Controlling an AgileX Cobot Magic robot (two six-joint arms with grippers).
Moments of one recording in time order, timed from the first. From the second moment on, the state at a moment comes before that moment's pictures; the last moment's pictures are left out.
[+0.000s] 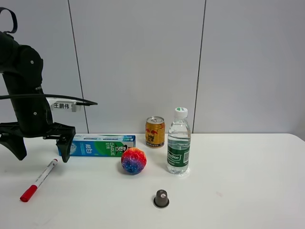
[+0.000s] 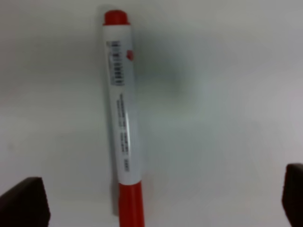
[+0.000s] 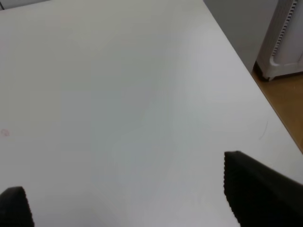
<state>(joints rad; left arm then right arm) -0.18 1.99 -1.33 0.07 0.84 -0.24 -0.03 0.00 -0.49 -0.04 1.07 0.03</state>
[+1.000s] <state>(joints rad) -0.15 2.12 -1.33 0.08 0.77 -0.24 -0.03 0.00 -0.49 -0.04 1.07 0.03</state>
